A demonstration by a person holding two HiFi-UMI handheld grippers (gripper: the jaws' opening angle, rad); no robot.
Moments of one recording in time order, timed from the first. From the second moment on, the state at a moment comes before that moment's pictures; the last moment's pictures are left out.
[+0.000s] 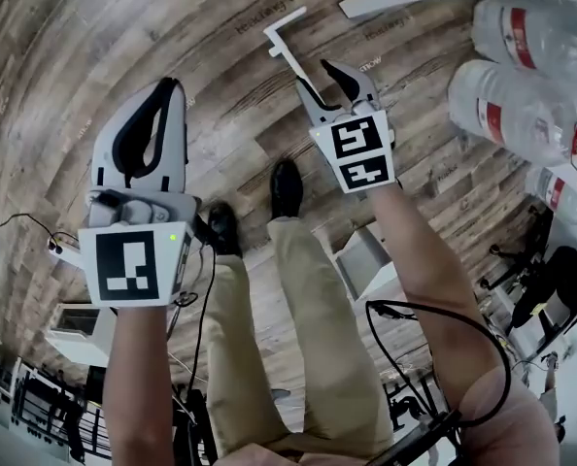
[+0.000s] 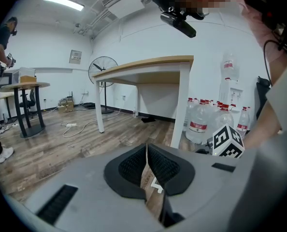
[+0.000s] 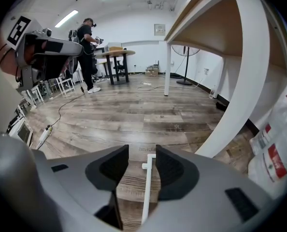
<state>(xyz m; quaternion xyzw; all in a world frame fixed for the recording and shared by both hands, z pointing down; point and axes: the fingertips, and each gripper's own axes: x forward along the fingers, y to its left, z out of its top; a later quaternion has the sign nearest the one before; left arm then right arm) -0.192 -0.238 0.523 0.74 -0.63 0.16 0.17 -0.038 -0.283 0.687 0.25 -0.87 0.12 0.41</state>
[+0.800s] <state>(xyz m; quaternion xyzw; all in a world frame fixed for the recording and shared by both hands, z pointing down) -0.187 -0.246 0.605 0.74 -0.63 0.16 0.18 -0.032 -0.282 0.821 0.22 -0.86 0.13 0.45</state>
